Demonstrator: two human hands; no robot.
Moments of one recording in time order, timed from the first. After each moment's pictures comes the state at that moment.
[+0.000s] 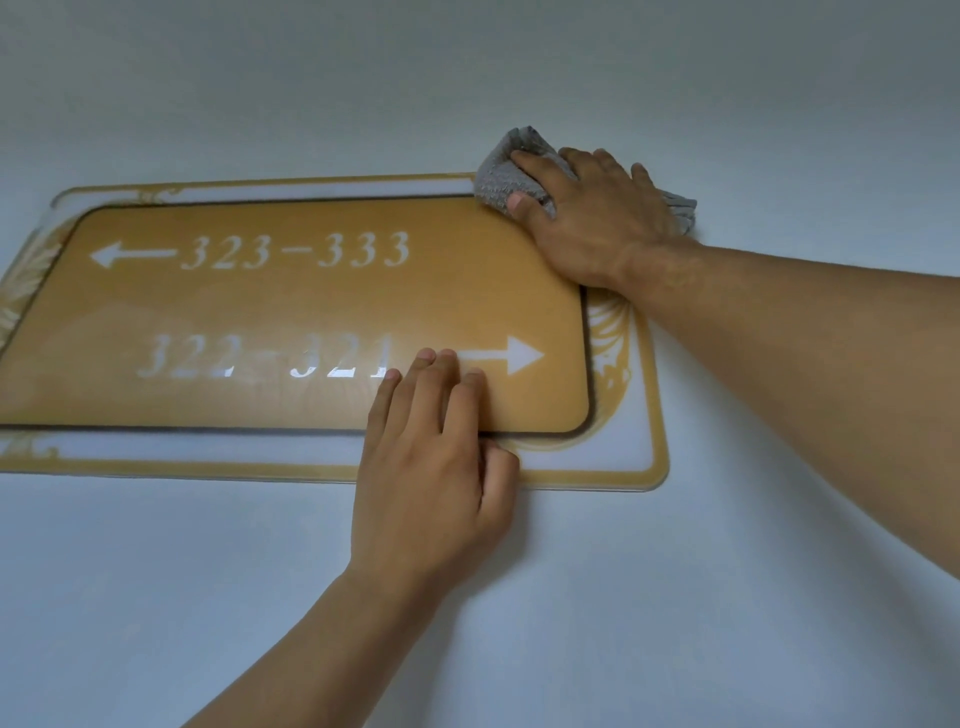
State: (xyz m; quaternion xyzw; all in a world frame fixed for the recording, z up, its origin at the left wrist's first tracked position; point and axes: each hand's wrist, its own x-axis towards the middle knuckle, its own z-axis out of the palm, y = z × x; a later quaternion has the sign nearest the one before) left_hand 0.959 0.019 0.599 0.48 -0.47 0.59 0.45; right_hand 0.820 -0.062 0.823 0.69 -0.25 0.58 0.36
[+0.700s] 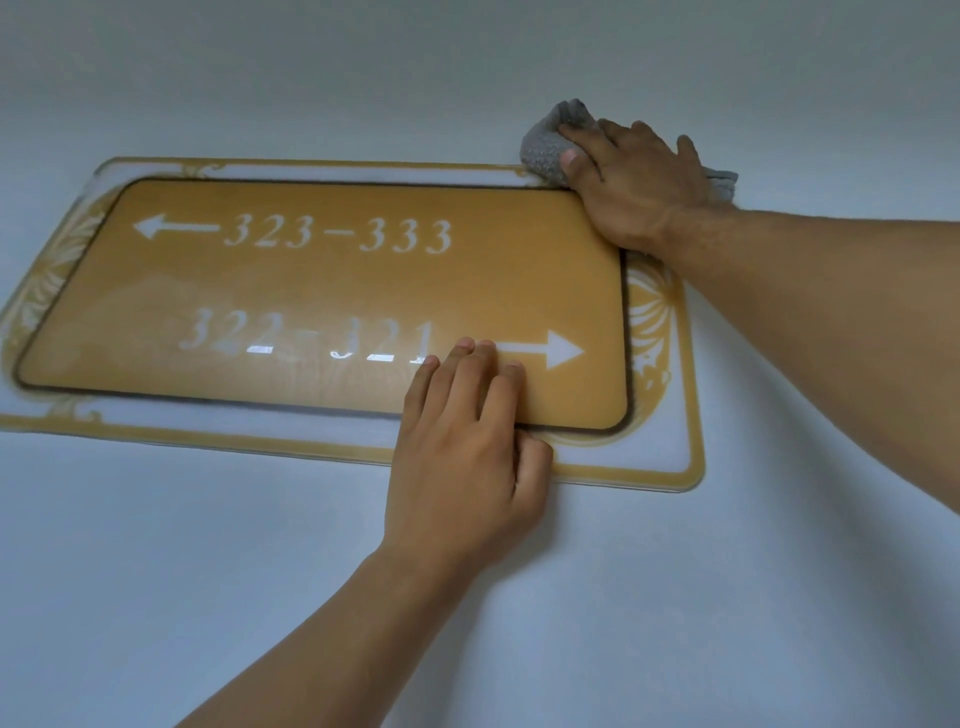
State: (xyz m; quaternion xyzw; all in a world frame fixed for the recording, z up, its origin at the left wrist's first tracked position) left_hand 0.964 0.019 0.601 0.46 -0.47 0.59 0.47; right_hand 0.819 -0.057 0.858 0.69 -0.24 0.58 0.36
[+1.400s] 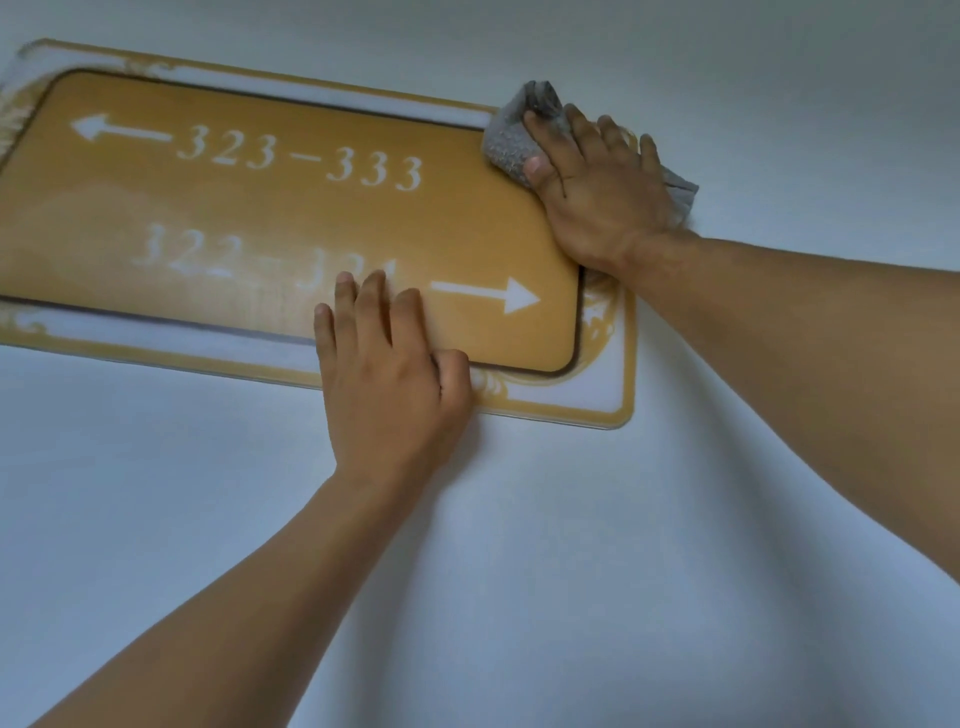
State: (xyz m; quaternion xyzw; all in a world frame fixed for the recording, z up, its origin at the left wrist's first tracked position) left_hand 0.965 0.021 0.599 0.53 -0.36 0.53 0.56; right_hand 0.818 -0.053 0.796 0.70 -0.25 0.54 0.39
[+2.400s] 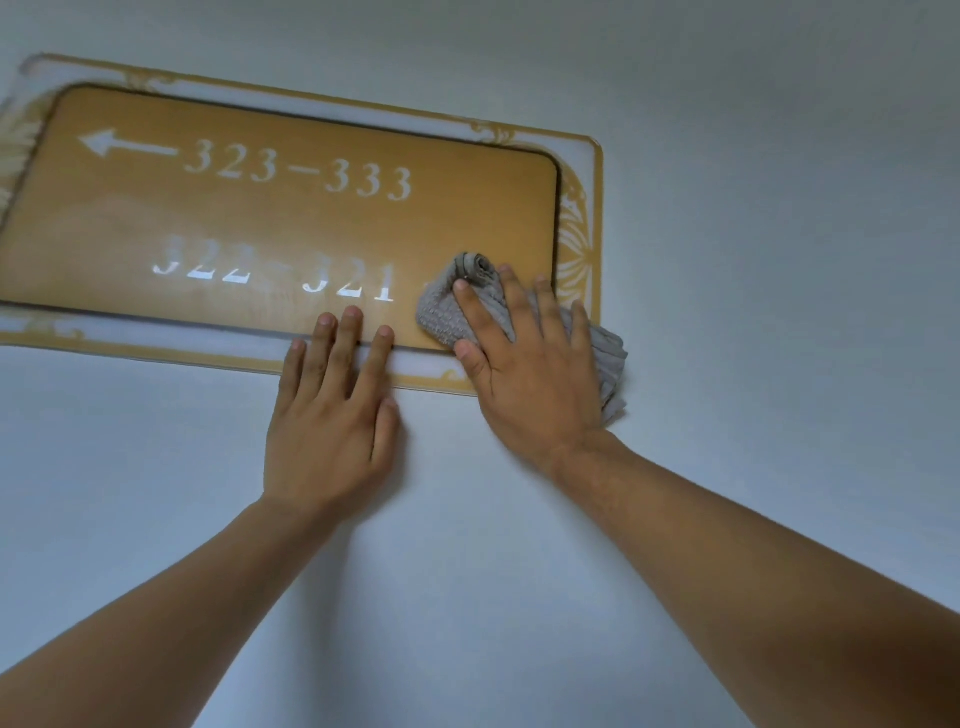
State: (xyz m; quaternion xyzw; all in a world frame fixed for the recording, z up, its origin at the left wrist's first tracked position) left_hand 1.017 0.050 0.553 0.57 -0.43 0.58 0.40; right_hand 0.840 -0.035 0.619 0.70 -0.26 0.53 0.41
